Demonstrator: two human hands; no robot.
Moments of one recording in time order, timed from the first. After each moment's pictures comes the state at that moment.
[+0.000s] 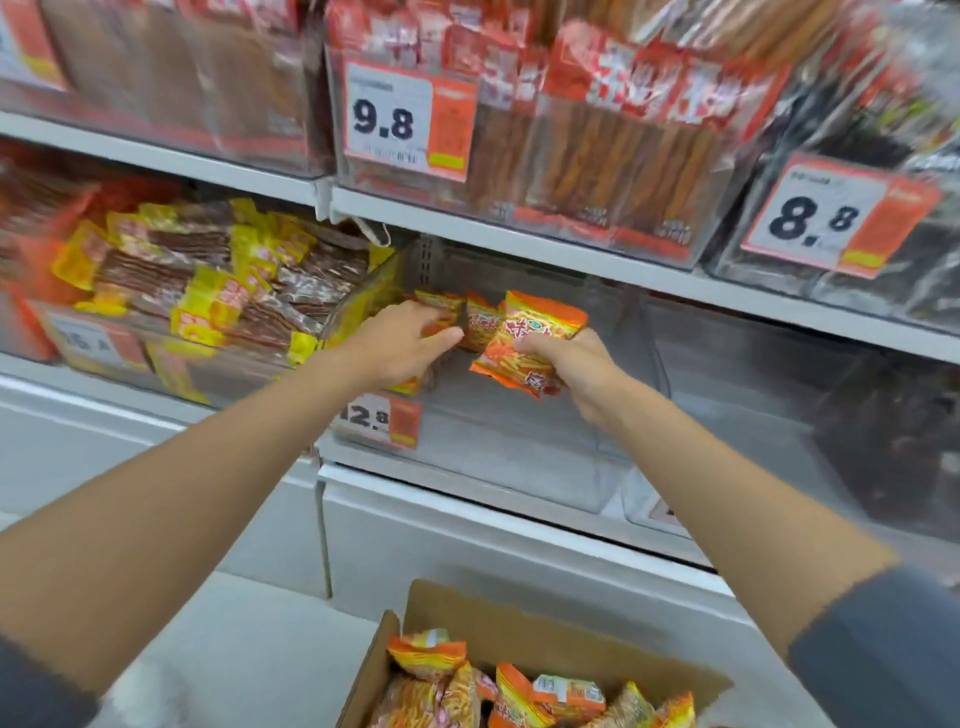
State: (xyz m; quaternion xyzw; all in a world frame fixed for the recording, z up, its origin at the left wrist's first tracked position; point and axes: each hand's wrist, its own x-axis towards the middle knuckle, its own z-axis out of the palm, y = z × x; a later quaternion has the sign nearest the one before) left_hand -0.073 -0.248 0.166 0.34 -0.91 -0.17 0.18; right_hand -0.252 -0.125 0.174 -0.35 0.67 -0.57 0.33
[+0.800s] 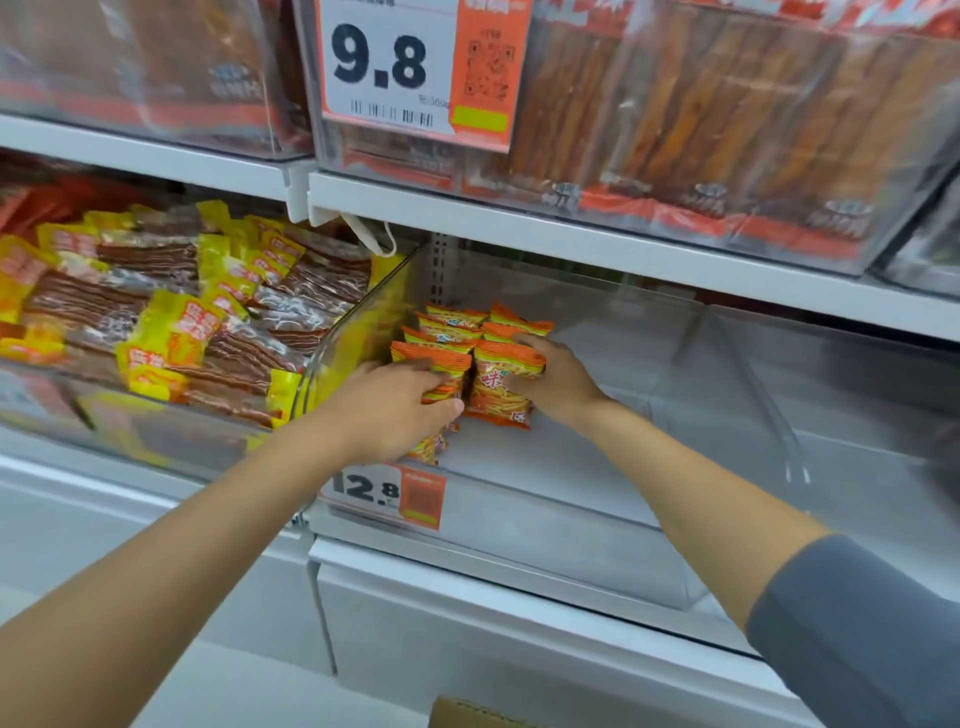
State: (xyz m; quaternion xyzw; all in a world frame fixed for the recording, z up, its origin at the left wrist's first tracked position) left_hand -0.074 -0.279 0.137 0.36 -0.93 -0.11 0.04; right_hand -0.299 -0.251 0.092 -0.52 0.75 -0.36 0.20
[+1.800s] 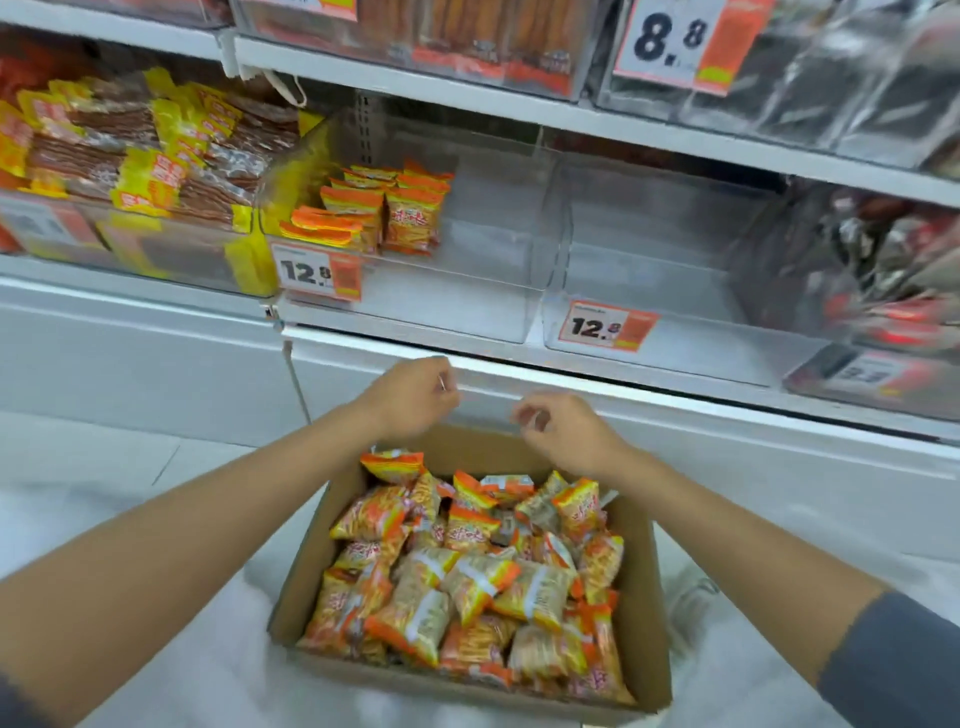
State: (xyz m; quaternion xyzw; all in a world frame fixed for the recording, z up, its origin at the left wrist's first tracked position) left_hand -0.056 -0.045 0.082 0.32 -0.88 -0.34 0.06; right_hand -0.233 0.101 0.065 -0.55 0.78 -0.22 0.23
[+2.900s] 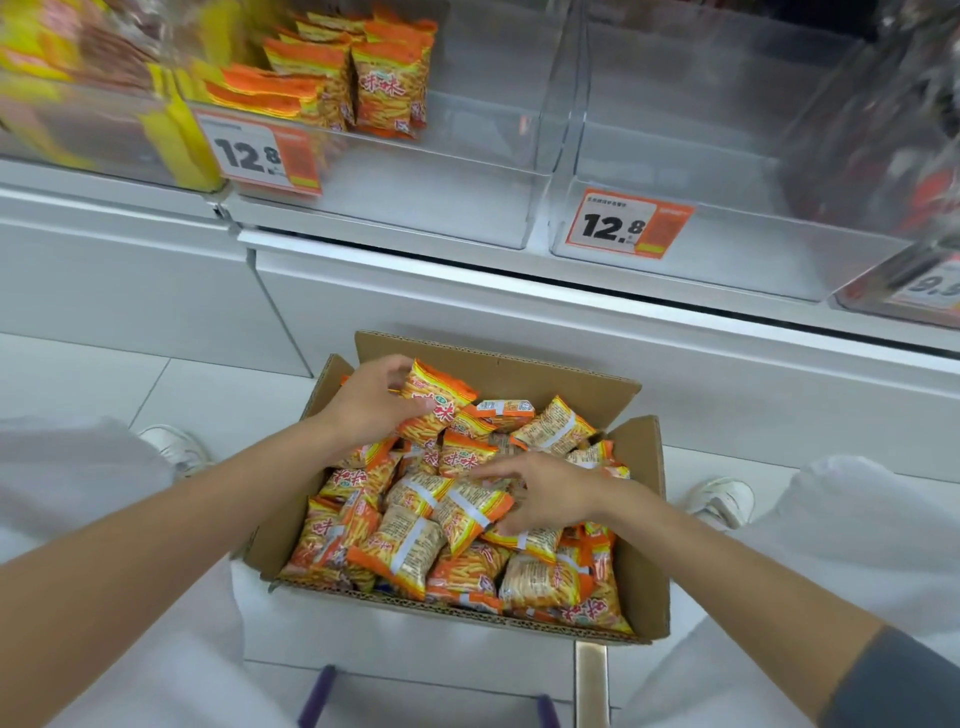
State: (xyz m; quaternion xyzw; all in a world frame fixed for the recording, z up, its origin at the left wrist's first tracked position) left_hand -0.032 -0.007 0.000 0.44 -0.73 -0.52 0.07; right_hand -0.206 0.156 -0.033 -0.55 0.65 -0.06 0.52
